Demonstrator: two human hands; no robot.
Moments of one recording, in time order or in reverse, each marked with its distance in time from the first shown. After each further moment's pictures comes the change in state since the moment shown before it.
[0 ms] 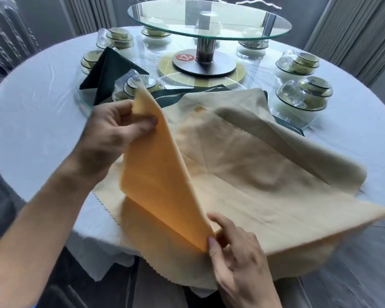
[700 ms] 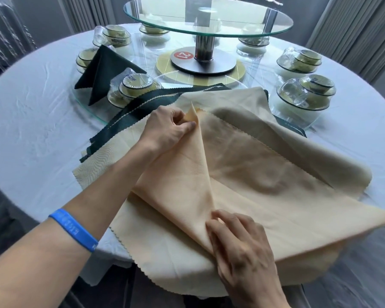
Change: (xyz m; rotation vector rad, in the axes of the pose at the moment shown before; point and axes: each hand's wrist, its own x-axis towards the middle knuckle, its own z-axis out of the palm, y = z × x) left_hand 0.074 -0.065 0.063 0.653 0.000 -0.077; right_hand 0.014 0.027 0.004 -0.295 0.040 -0.243
